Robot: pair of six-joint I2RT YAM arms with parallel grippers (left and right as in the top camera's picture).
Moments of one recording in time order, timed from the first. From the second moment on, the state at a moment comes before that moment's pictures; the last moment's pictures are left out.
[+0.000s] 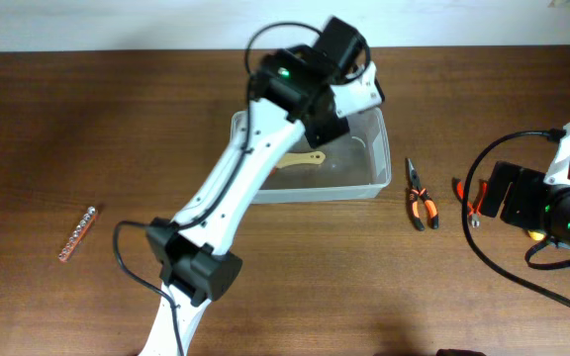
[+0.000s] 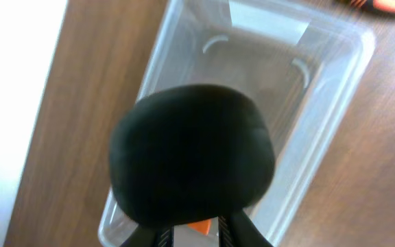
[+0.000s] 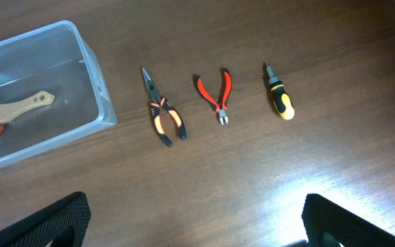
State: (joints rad) left arm -0.64 2.28 2.57 -1.41 -0.05 0.59; right arm -0.10 1.22 1.78 -1.56 0.12 0.21
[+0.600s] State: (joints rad) left arm -0.64 2.28 2.05 -1.05 -0.15 0.77; right arm -0.10 1.22 1.78 -1.56 0.11 0.21
